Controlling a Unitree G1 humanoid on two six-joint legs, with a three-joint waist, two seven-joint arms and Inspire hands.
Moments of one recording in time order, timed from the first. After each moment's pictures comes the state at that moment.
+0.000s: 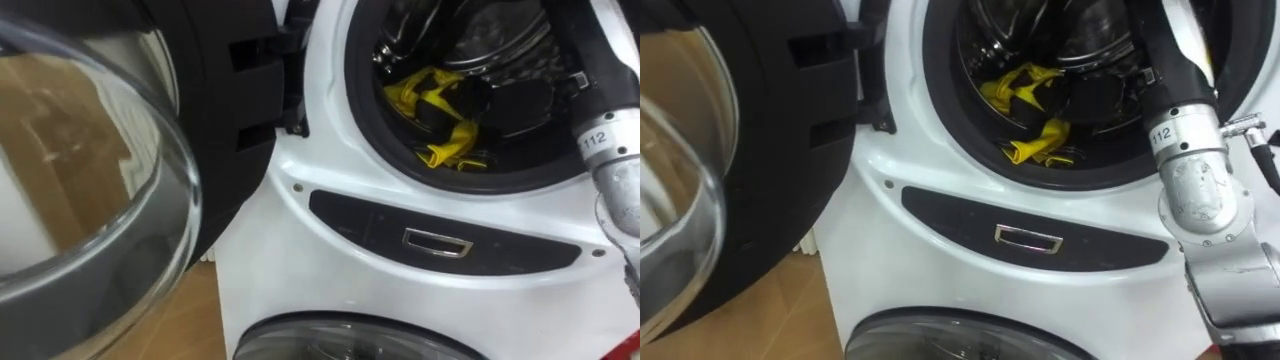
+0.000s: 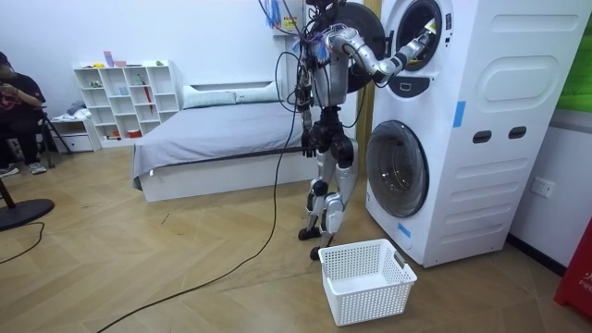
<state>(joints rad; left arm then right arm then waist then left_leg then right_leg) 0.24 0.30 0.08 0.99 0.47 0.15 0.01 -0.46 -0.62 0.04 -0.03 -0.16 0.05 -0.14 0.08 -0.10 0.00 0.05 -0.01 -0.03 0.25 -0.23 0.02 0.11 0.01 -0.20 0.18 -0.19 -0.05</state>
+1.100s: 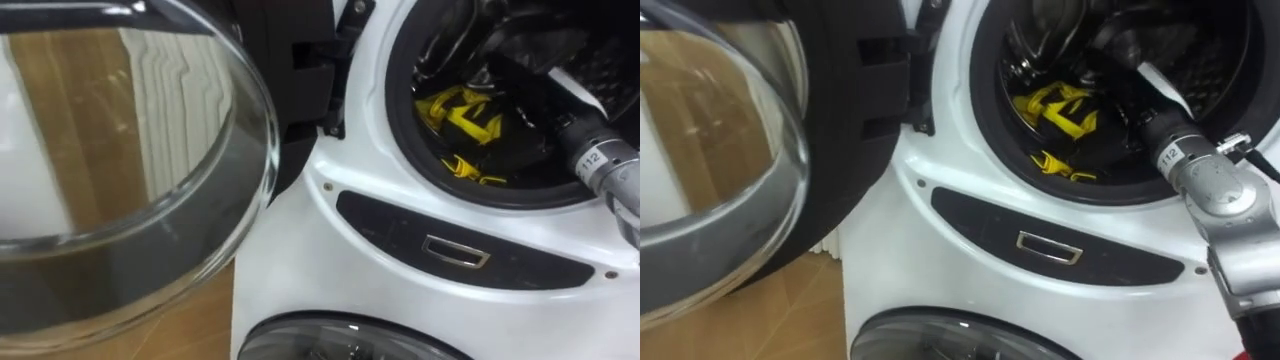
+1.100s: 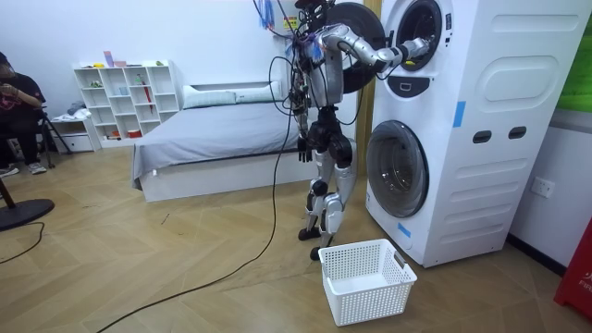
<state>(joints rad) 0.24 0.31 0.11 0.95 0.48 0.21 -0.05 -0.56 -0.69 0.08 0.36 0.04 0.12 0.21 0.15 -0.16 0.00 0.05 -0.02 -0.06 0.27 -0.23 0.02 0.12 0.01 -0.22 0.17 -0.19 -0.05</state>
